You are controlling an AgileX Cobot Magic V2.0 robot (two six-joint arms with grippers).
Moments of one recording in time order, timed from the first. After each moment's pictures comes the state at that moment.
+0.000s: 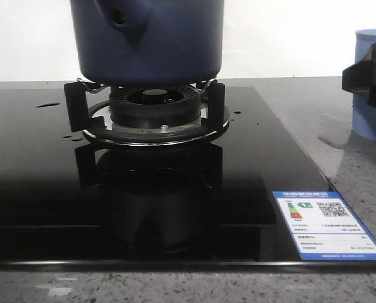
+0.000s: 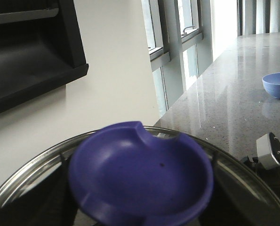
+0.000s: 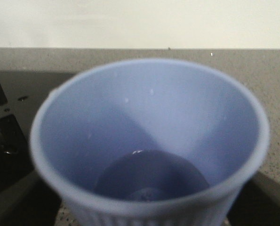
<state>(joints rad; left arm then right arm) -0.11 1.24 -1.30 -1.49 0.98 1.62 0.28 1.23 -0.33 0.40 -0.67 -0.26</state>
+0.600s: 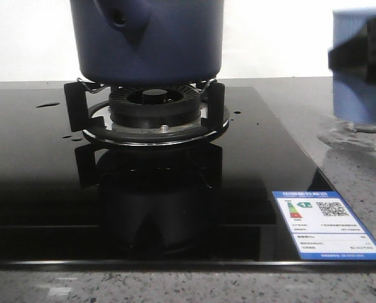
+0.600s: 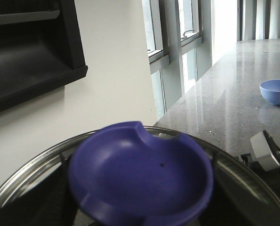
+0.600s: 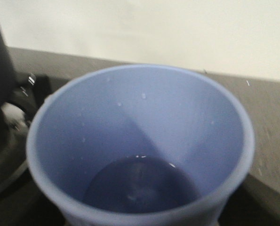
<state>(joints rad) -0.11 1.21 -1.30 -1.48 0.97 1.57 0.28 1.13 -0.43 0.24 -0.46 -0.26</state>
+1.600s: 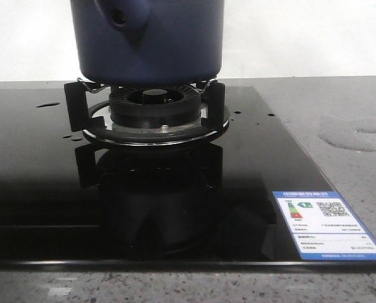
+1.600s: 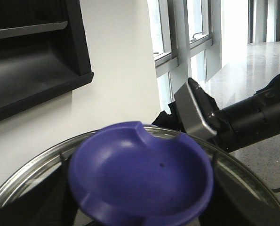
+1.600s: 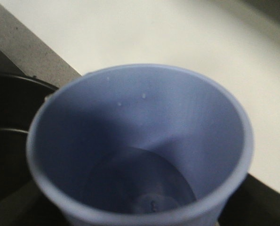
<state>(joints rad) -0.11 1.13 -1.29 -1.42 0.94 1.46 0.44 1.37 -1.26 -0.16 0.25 -0.31</state>
